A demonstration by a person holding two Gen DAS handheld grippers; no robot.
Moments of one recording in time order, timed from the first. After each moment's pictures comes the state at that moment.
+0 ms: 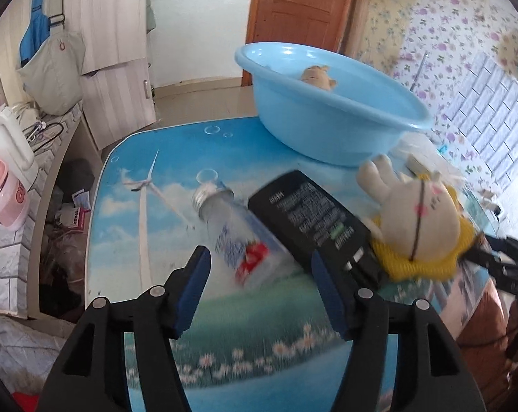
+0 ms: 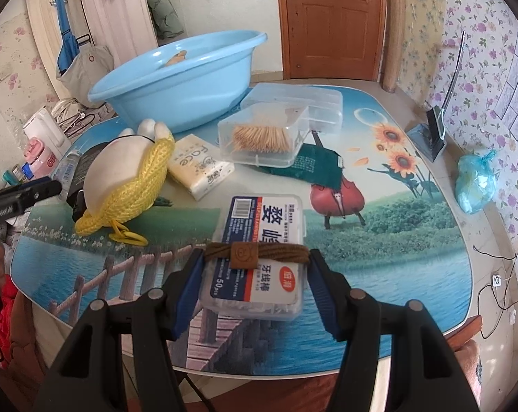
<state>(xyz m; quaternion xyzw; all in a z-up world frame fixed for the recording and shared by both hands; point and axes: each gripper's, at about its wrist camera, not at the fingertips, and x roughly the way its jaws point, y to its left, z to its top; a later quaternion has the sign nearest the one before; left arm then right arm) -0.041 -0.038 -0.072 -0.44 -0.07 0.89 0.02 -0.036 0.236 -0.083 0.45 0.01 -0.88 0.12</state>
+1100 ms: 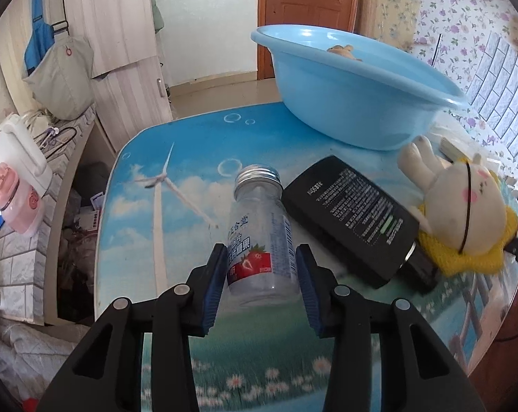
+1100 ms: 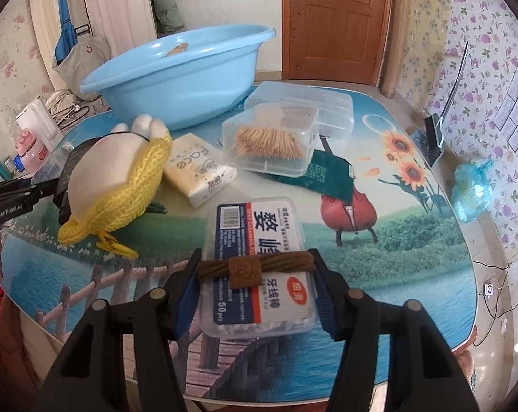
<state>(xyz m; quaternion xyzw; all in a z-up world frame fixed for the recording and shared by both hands) -0.045 -0.038 -0.094 -0.45 -0.02 0.89 -0.02 -0.044 0.221 -0.093 0.45 0.04 -0.88 0.11</state>
